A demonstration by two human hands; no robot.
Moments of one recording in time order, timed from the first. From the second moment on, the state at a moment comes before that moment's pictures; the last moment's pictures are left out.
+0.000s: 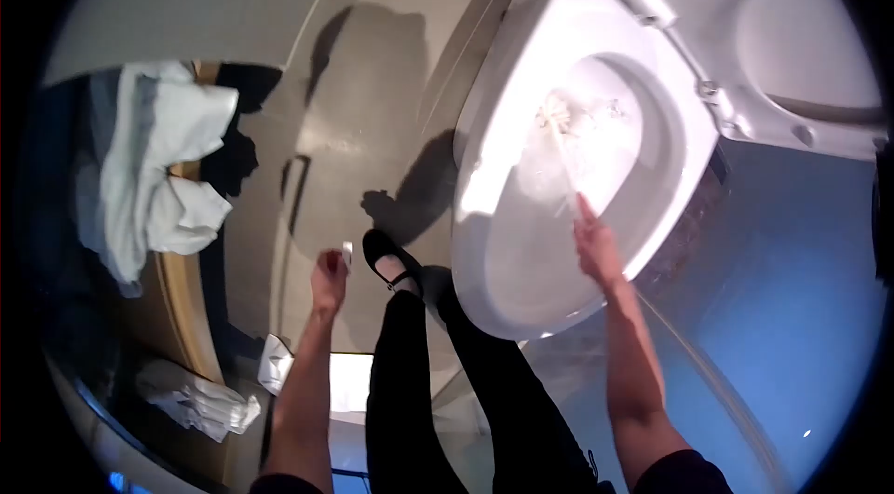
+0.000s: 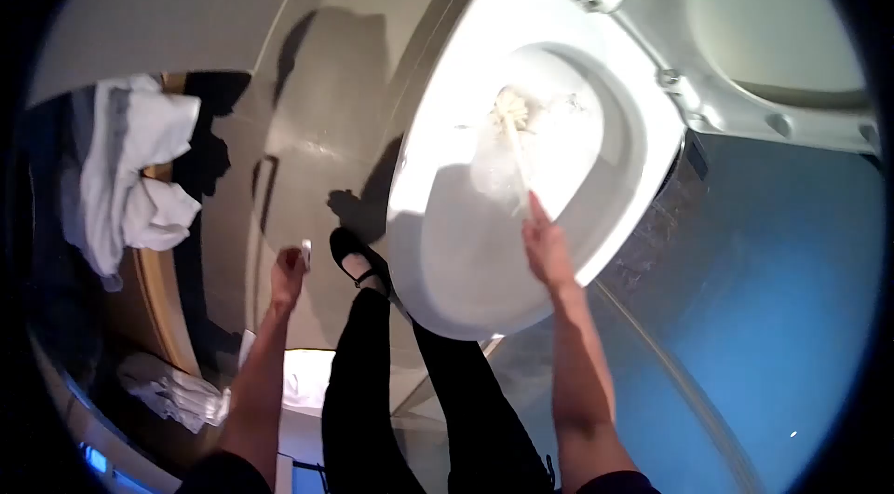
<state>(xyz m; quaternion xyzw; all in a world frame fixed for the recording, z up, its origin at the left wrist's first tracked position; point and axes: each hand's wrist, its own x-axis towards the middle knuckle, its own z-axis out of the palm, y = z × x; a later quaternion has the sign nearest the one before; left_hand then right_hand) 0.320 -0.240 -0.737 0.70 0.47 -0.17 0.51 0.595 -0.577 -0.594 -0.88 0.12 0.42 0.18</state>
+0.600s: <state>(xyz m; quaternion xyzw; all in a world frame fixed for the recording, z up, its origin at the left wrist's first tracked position) 0.671 -0.626 -0.470 0.52 0.24 -0.37 0.73 0.422 -0.615 -0.533 -0.84 0.04 0.33 0.43</state>
